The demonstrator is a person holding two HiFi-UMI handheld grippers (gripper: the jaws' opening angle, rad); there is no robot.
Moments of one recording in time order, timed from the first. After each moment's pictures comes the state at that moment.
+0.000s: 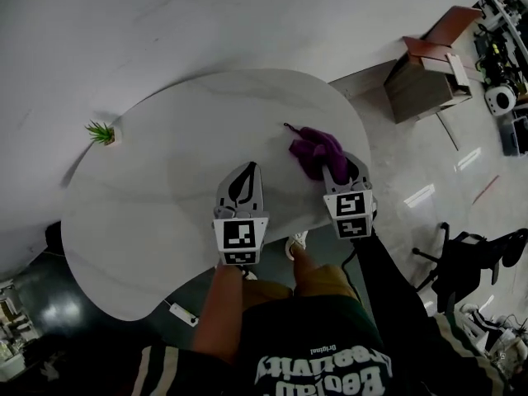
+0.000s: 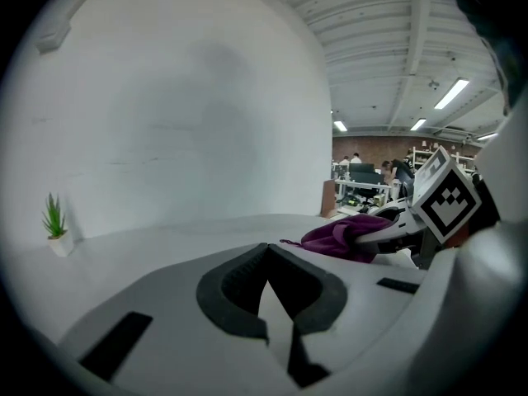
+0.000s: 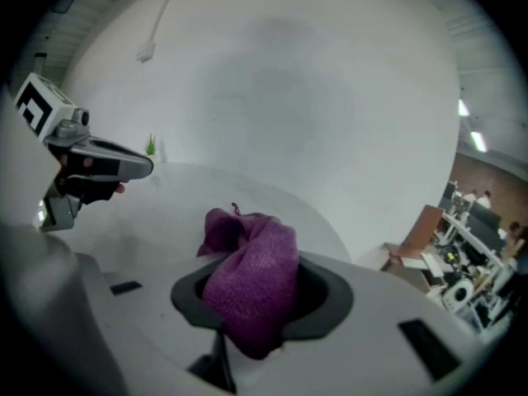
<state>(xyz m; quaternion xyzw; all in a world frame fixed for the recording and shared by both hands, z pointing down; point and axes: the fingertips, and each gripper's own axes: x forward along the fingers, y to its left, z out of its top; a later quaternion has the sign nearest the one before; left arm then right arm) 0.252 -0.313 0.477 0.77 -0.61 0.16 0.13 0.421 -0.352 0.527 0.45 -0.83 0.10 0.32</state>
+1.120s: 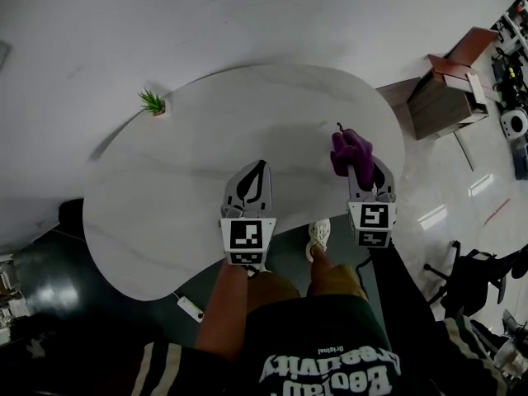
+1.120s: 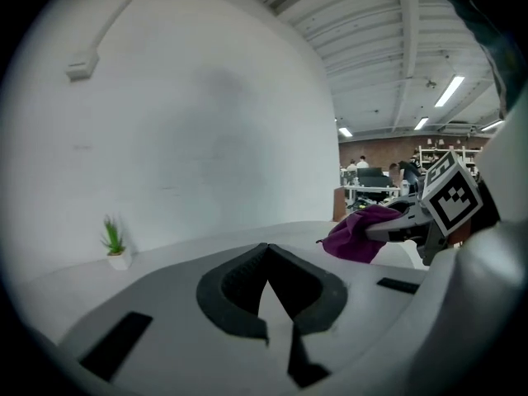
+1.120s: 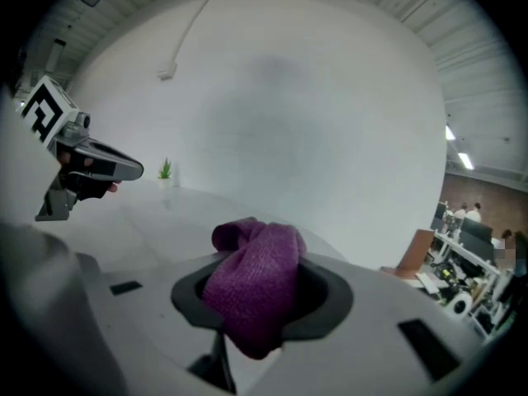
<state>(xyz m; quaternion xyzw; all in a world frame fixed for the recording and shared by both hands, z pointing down) 0.174 -0.235 0.420 0.75 -0.64 0.15 0.09 0.376 -0.291 0.461 0.49 -0.83 0.03 0.26</state>
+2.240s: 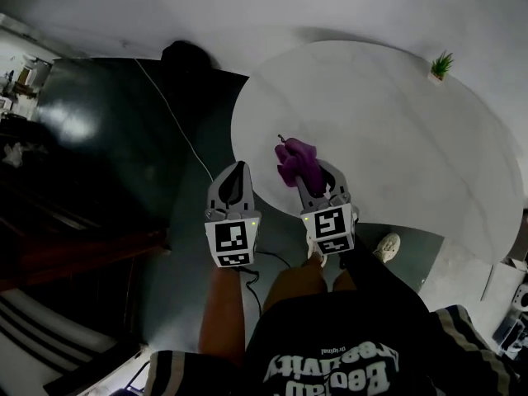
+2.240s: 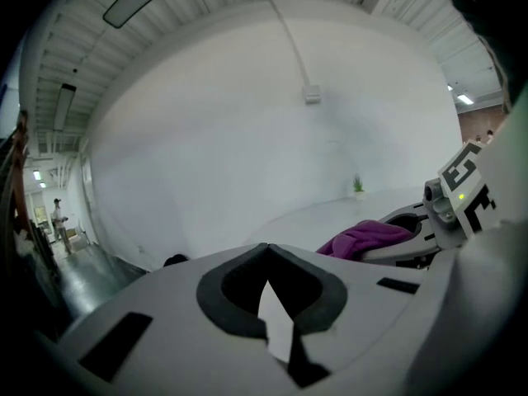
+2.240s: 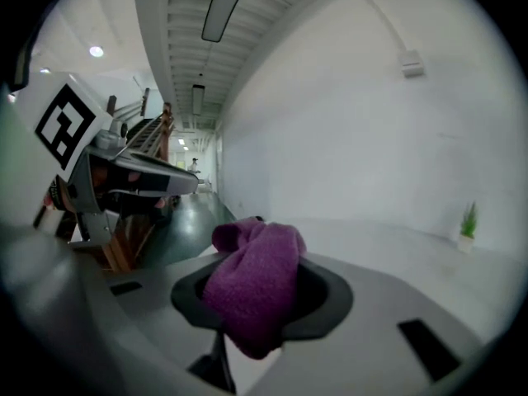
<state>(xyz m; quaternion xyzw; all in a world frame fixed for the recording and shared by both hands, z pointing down) -0.302 0.301 0.402 0.41 -0.89 0.15 0.13 -0.231 0.204 0.460 -0.01 -0.98 -0.01 0.22</state>
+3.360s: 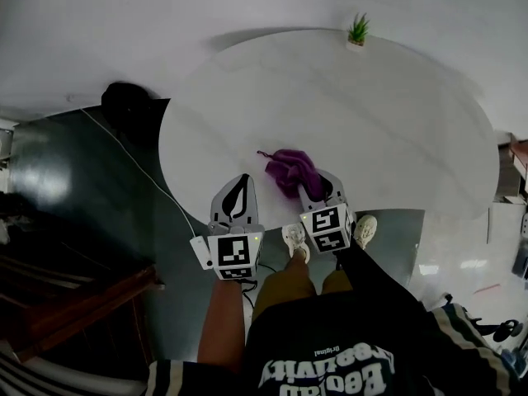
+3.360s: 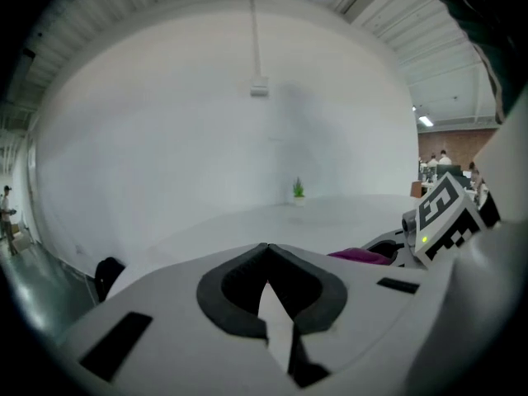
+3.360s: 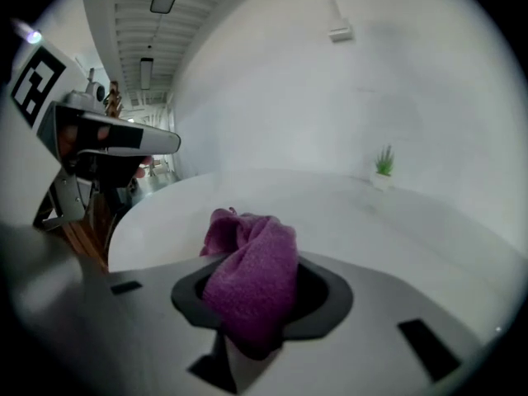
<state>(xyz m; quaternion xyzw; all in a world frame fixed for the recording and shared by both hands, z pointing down) -0.197 0.147 0.434 0.55 -0.81 0.13 0.15 -0.102 0.068 0.536 0.14 -0.94 0.04 0.32</state>
